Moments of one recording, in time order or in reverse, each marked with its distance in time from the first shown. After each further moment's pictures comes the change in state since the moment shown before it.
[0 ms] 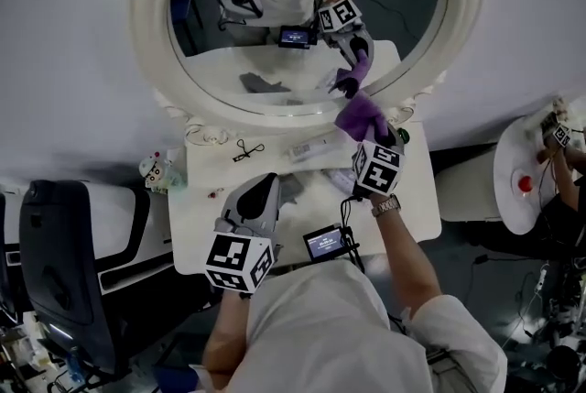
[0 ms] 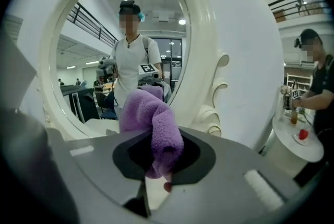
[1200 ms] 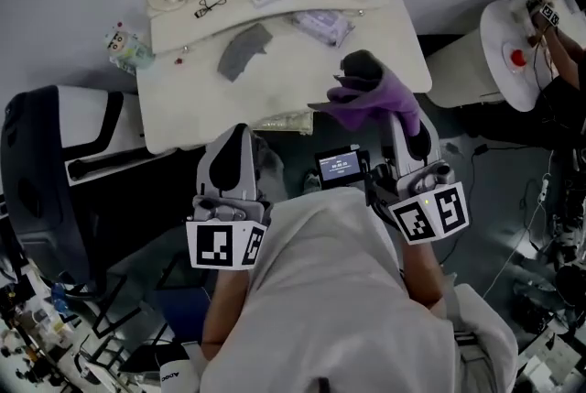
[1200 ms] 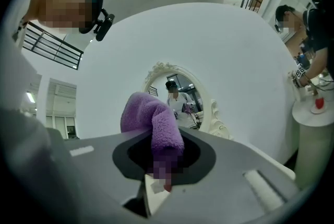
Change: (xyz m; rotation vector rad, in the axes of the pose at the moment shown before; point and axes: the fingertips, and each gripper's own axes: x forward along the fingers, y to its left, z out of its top) left arm -0.212 -0.140 -0.099 0.041 -0.240 0.060; right arm -0.431 -0.002 -0.035 0.221 -0.385 0.499
